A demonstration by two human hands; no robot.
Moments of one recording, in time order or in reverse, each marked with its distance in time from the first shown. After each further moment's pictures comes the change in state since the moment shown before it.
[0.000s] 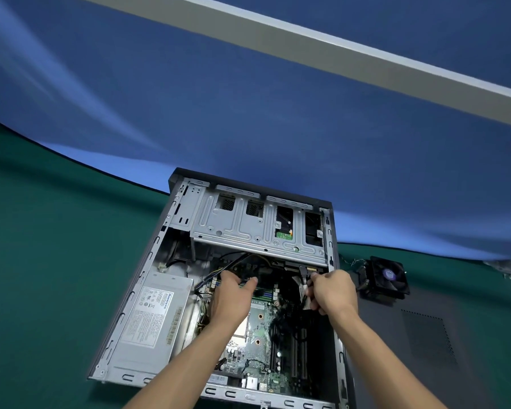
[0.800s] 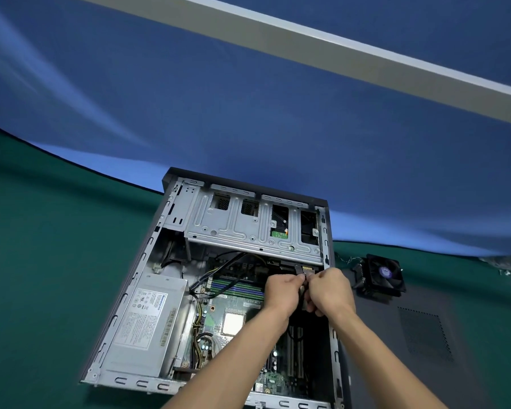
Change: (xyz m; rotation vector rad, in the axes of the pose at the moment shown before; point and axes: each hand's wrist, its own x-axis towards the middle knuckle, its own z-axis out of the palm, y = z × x) left_hand -0.034 0.065 0.058 -0.505 -0.308 -0.026; right_hand 0.001 -0.001 -0.006 -0.158 -0.044 -0.047
